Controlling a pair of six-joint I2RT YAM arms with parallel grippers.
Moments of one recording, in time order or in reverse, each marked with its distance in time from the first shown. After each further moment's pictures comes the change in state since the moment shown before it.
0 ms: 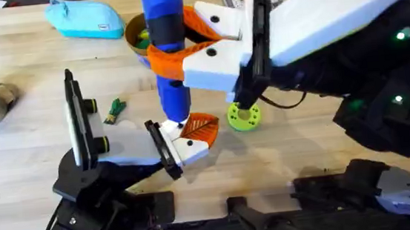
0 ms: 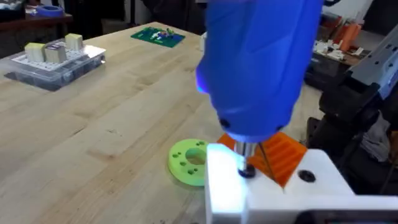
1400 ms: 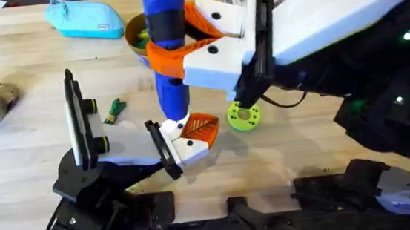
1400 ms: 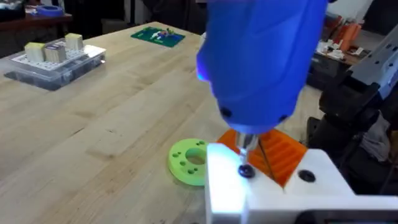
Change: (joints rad) left arm 0.000 0.000 0.000 0.000 0.000 0.000; right arm 0.000 -0.002 -0.001 0.025 0.003 0.003
